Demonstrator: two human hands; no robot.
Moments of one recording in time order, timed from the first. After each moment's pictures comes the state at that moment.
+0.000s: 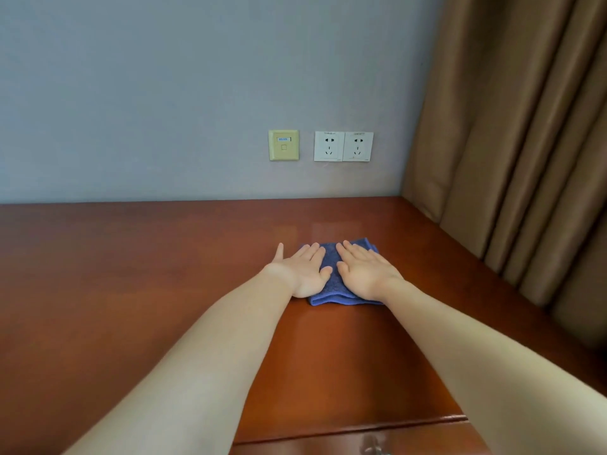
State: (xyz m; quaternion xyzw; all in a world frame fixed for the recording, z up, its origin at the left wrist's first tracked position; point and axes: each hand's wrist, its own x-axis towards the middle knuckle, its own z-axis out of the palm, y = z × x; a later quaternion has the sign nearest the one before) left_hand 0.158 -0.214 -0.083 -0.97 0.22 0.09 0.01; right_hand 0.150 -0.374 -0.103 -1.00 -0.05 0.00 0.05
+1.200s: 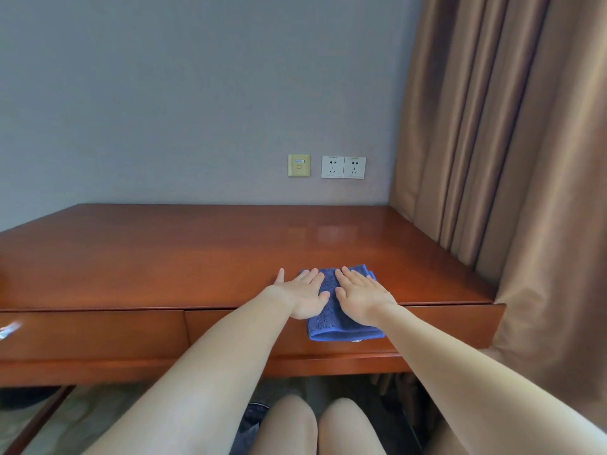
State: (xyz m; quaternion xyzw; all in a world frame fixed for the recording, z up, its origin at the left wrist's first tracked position) left_hand -0.061 -0.170 -0.082 -0.97 0.21 0.10 -0.01; right_hand -0.062 -0.330 -0.109 -1.00 -0.07 0.00 0.05
